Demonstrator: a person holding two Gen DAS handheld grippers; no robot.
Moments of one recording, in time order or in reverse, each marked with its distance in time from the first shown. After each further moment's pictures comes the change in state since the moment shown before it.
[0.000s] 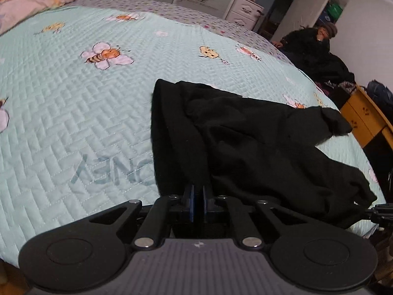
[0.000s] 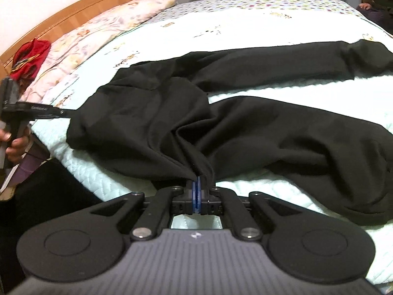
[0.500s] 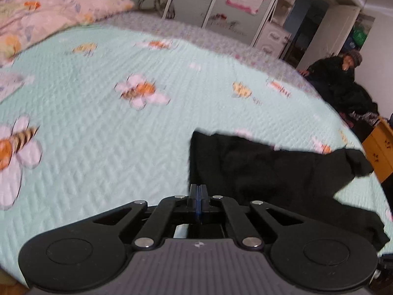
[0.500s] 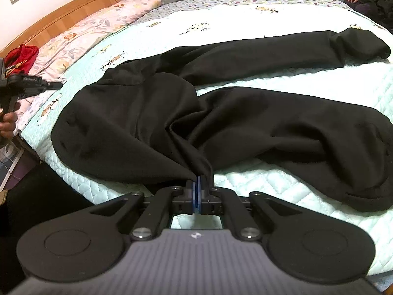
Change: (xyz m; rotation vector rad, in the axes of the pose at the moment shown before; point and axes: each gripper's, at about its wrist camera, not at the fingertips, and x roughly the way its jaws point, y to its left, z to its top) left arm -0.018 0.024 0.037 -0.078 -0.083 0.127; right arm 0.012 -0.009 -0.007 0.035 -0.001 -0.042
